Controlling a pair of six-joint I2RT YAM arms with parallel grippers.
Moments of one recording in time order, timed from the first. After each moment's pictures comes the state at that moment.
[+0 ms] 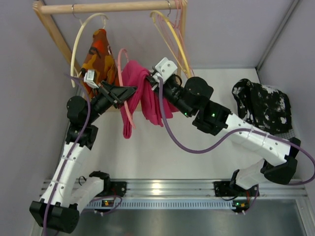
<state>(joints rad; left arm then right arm) -0.19 0.90 0.94 0.21 0.61 -1.35 1.10 1.43 1.61 0.01 0.28 -0.33</state>
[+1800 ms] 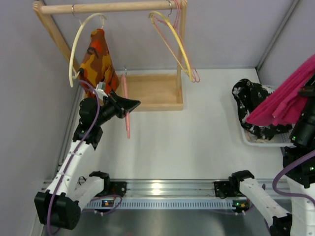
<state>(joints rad) -0.16 0.93 0.78 0.07 0.61 -1.23 0.25 0.72 1.42 0.10 0.48 -0.29</state>
